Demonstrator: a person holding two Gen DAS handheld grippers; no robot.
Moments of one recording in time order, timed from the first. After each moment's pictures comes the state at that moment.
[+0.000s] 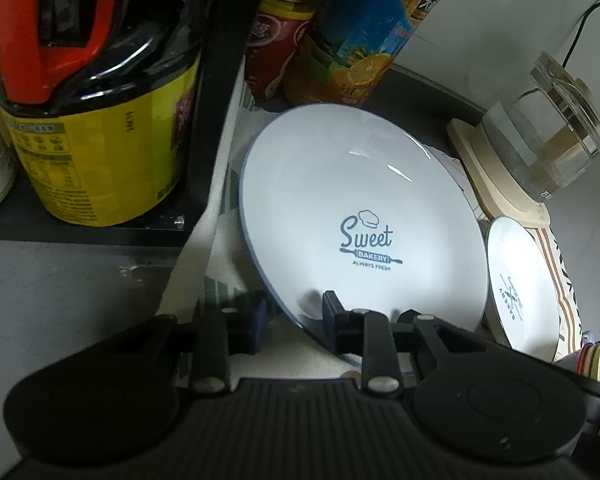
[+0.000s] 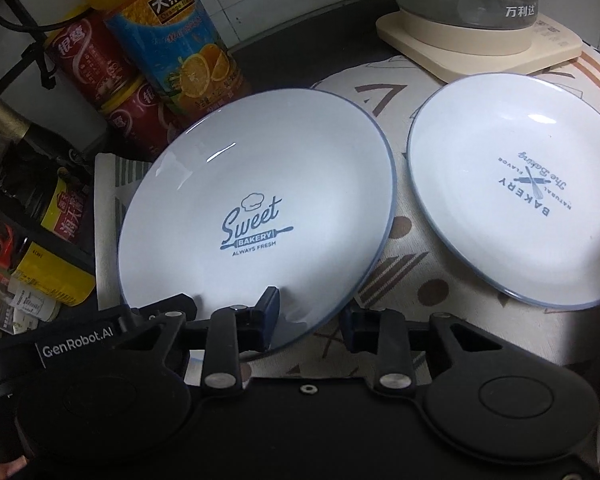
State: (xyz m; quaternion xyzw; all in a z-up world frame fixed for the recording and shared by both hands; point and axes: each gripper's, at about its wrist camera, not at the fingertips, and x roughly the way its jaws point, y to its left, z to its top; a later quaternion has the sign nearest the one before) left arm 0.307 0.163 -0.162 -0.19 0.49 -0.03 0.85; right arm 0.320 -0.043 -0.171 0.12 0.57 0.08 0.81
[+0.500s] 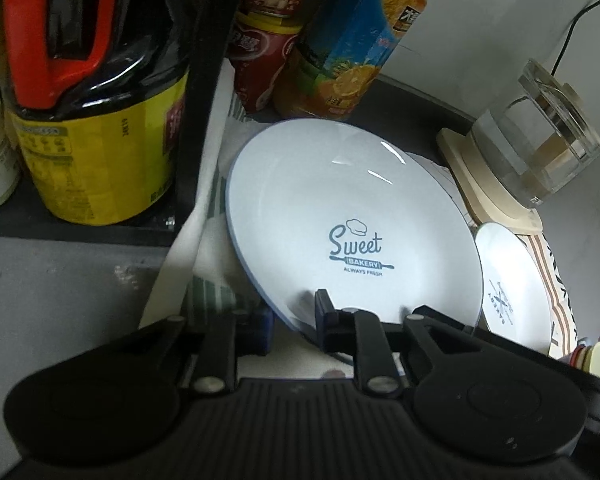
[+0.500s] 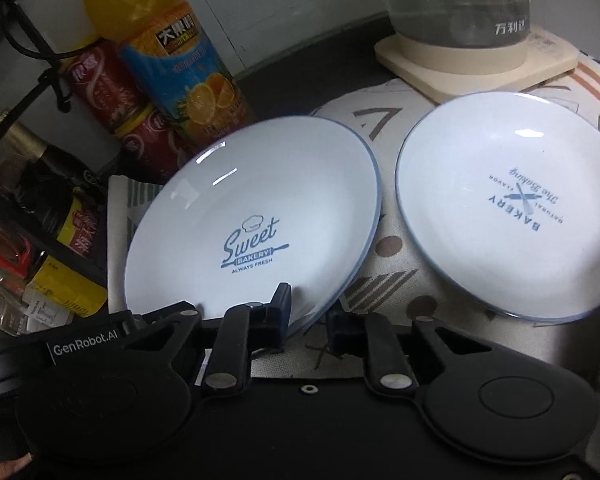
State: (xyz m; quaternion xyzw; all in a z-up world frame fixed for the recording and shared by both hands) left arm 0.295 0.154 -0.153 -0.19 0.48 -0.02 0.86; right arm 0.313 -0.058 -0.158 0.14 0.54 0.10 0.83
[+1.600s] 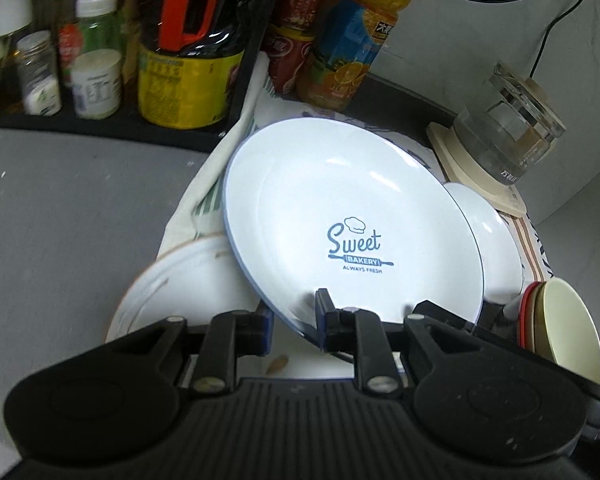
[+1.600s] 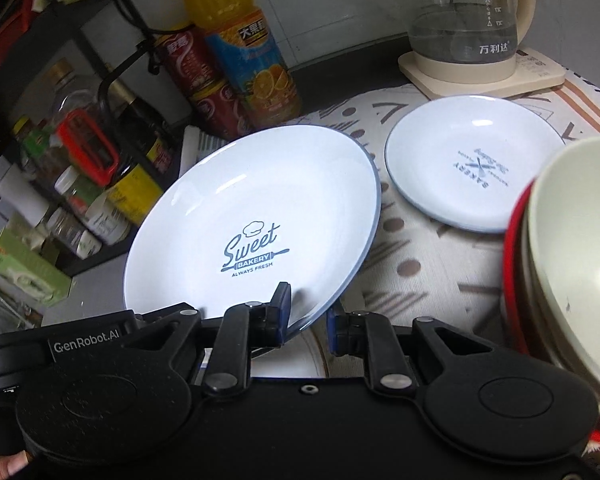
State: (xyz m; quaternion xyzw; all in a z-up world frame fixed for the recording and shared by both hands) left arm 0.167 0.119 -0.117 -0.21 0.45 0.05 0.87; right arm 0.219 -0.087 -0.106 0.10 0.52 0.18 0.83
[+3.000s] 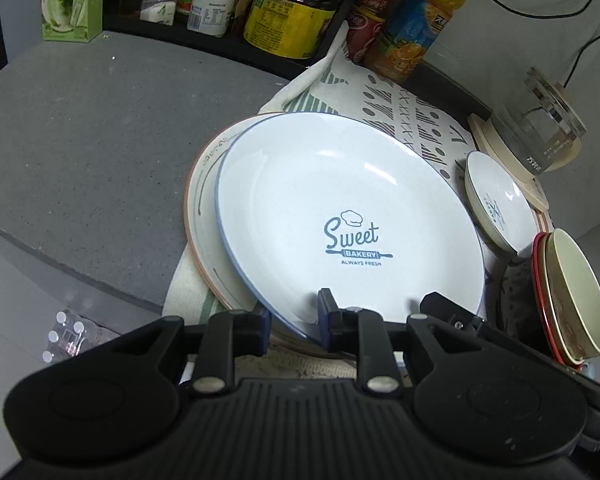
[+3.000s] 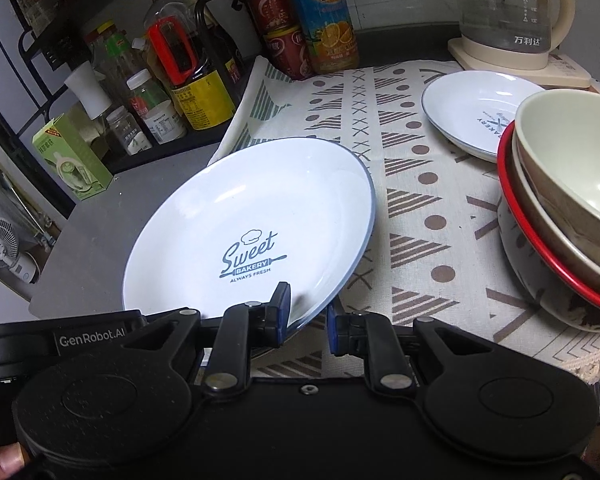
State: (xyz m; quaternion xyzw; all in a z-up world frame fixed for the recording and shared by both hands) left arm 0.053 0.101 -0.133 -0.27 0.45 0.13 0.84; right arm 0.139 -0.102 -0.096 0.03 0.52 0.26 0.81
